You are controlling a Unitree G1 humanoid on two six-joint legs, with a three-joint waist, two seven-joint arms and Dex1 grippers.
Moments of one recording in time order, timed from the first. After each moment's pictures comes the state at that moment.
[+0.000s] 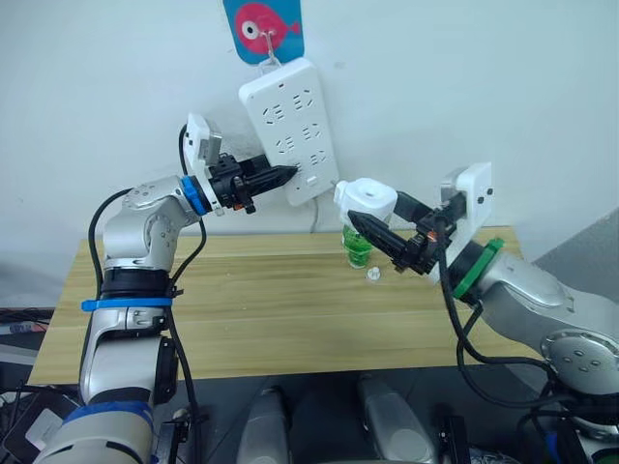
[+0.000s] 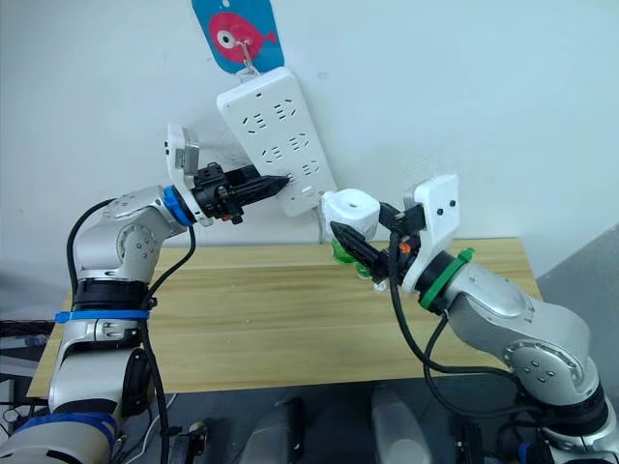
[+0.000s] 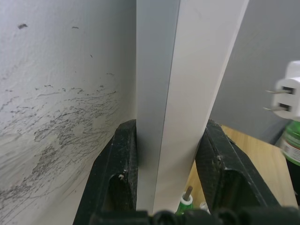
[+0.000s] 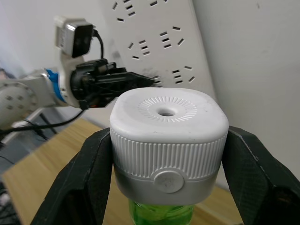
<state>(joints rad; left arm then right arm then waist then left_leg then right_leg) -0.83 0.55 0.11 0.35 -0.48 0.45 -1.09 -0.47 -0.61 0.10 -0.74 1.05 0.78 -0.13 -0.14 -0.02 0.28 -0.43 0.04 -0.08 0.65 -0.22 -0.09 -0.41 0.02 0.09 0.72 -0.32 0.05</state>
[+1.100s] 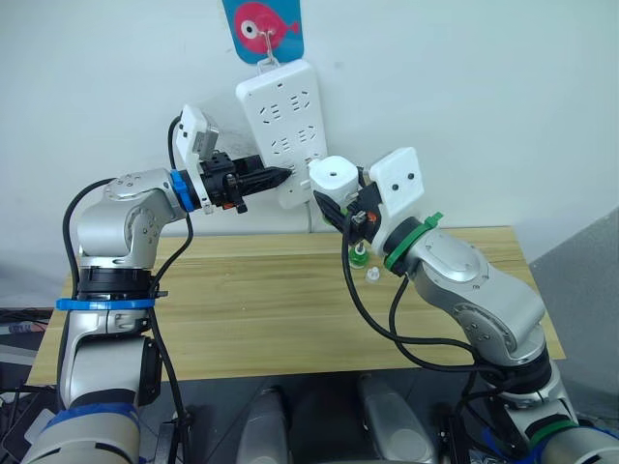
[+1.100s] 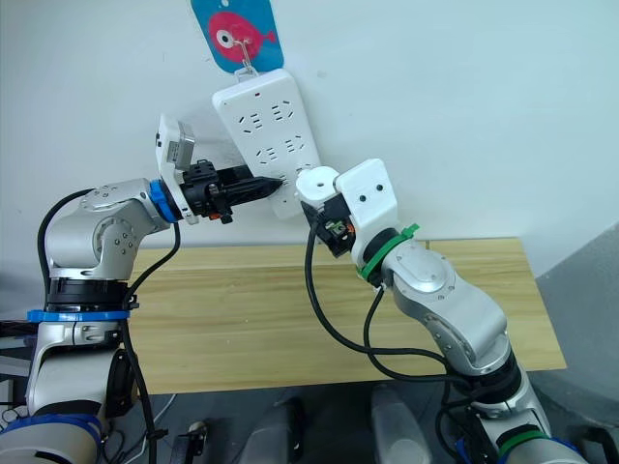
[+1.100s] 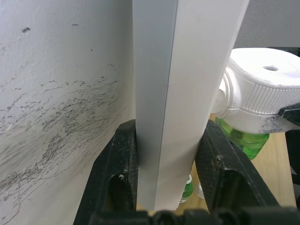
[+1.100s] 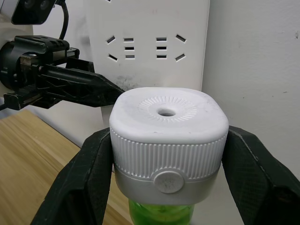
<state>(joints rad) -0.83 0.61 0.10 0.24 -0.48 0.60 -1.06 -0.61 -0.29 0.28 -0.61 0.45 0.87 -0.02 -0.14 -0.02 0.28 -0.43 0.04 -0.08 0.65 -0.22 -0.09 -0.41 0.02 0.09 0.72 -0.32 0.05</state>
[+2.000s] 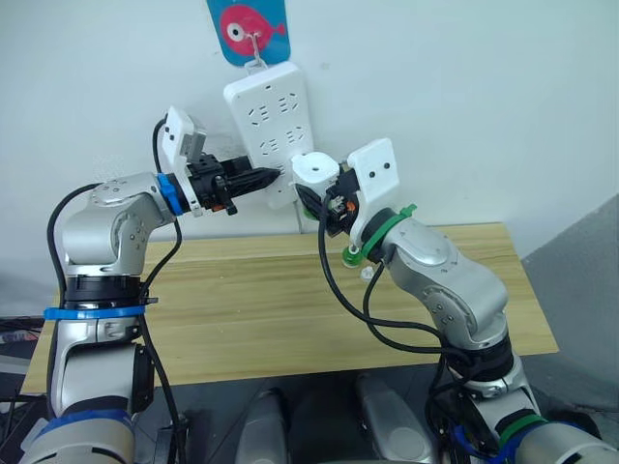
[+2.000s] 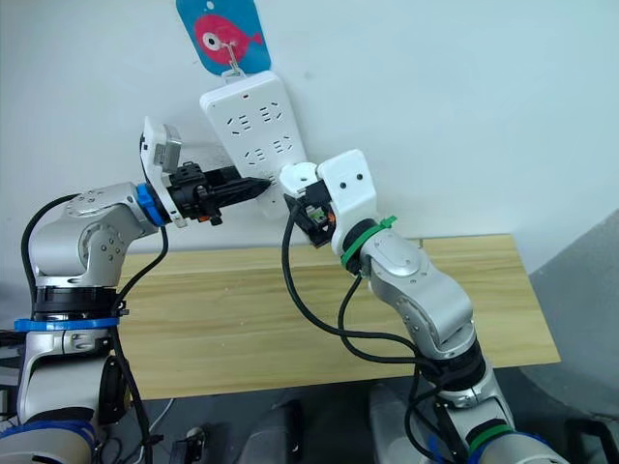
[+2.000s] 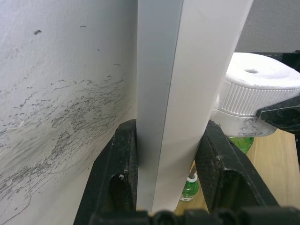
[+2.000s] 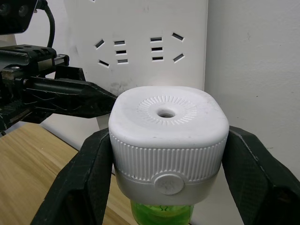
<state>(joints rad) -0.77 0.64 0.14 0.19 -0.48 0.63 -1.04 -0.67 -0.10 0.26 -0.43 0.33 0.85 0.08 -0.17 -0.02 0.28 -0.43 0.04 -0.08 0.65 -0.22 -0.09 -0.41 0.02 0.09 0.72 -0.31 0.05</state>
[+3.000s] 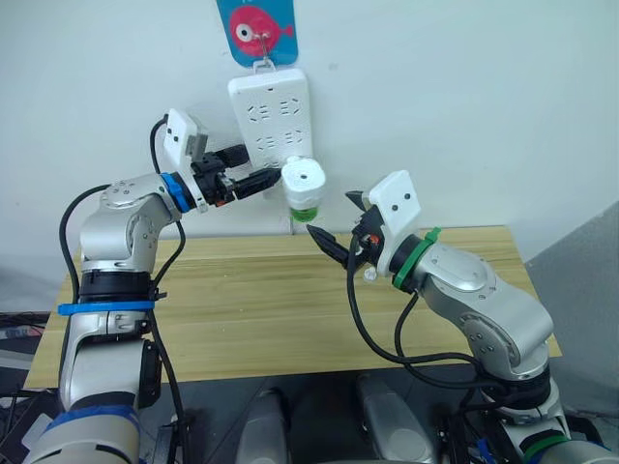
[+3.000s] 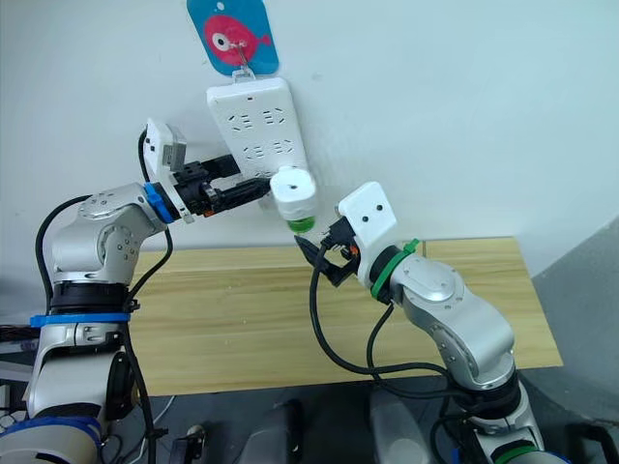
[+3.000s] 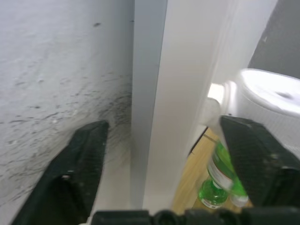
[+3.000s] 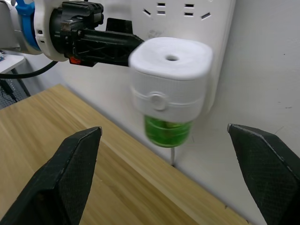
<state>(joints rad) -0.79 0.63 0.12 0.32 -0.44 0.44 -0.98 -0.53 -0.26 0.21 -0.68 0.39 1.00 0.24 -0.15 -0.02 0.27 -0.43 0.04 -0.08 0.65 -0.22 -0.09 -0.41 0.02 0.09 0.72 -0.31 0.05</state>
